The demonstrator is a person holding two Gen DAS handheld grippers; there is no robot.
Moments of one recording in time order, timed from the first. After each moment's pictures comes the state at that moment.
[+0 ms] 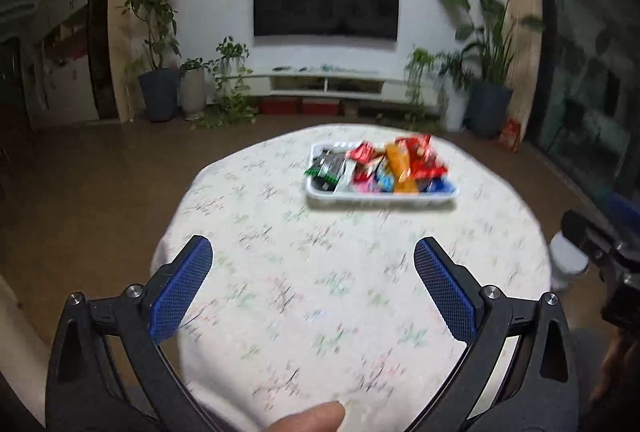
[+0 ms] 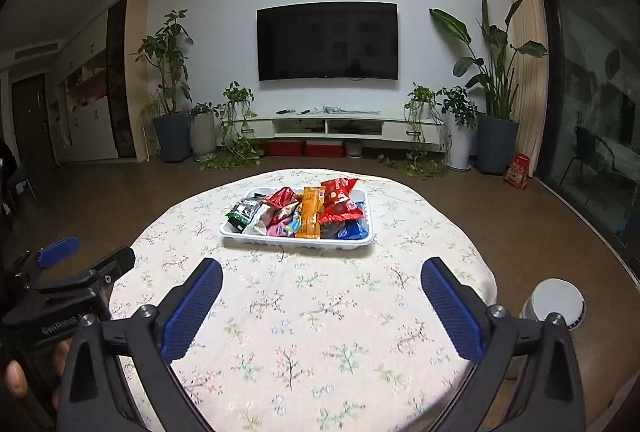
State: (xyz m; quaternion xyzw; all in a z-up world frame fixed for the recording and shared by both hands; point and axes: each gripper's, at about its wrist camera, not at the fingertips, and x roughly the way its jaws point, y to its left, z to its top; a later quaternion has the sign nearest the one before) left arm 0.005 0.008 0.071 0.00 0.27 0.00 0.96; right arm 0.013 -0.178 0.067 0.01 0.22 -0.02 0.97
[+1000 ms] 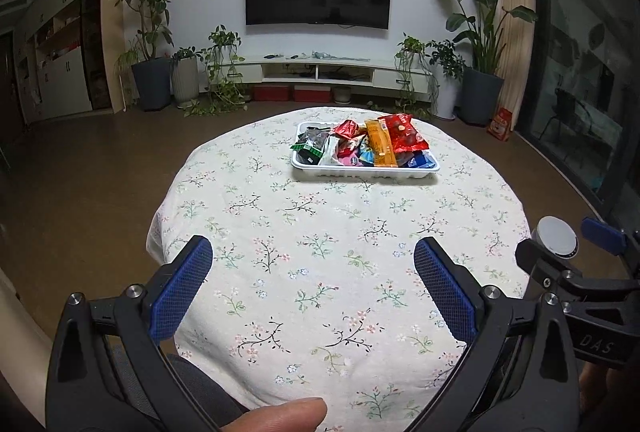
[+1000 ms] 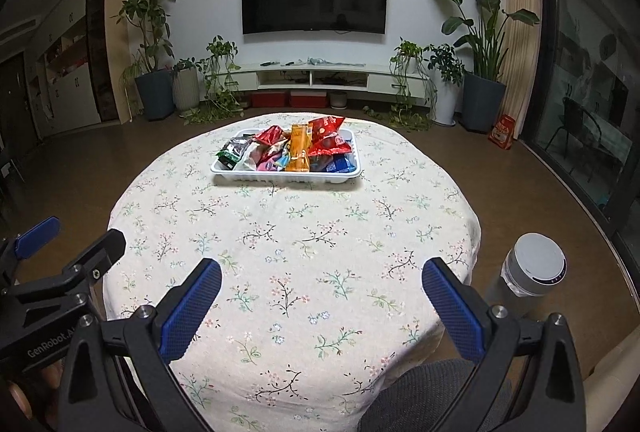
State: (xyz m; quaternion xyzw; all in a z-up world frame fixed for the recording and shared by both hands) left arm -0.027 -0.002 0.065 -0.01 0.29 -0.03 0.96; right arm -0.017 -0.168 0.041 0.01 0.31 -0.05 0.95
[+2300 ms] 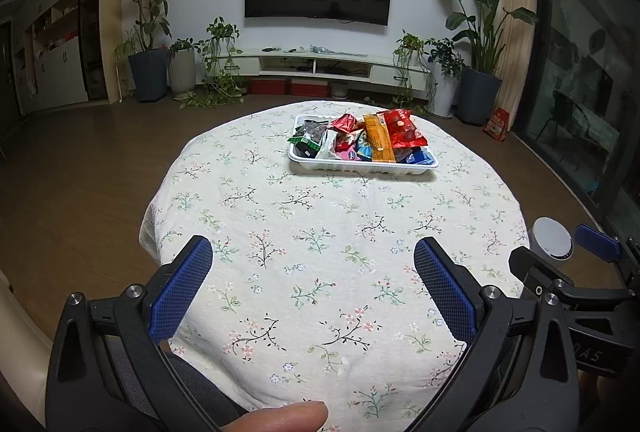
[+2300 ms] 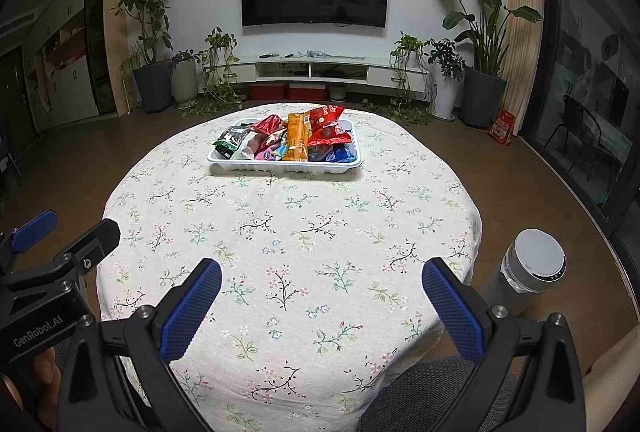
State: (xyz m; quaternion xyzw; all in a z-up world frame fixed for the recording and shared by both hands) left arm -0.020 0.002 0.057 -0.02 0.30 -0.03 0.95; right arm -0.013 -0.170 0.034 0.00 0.32 -0.05 0.94
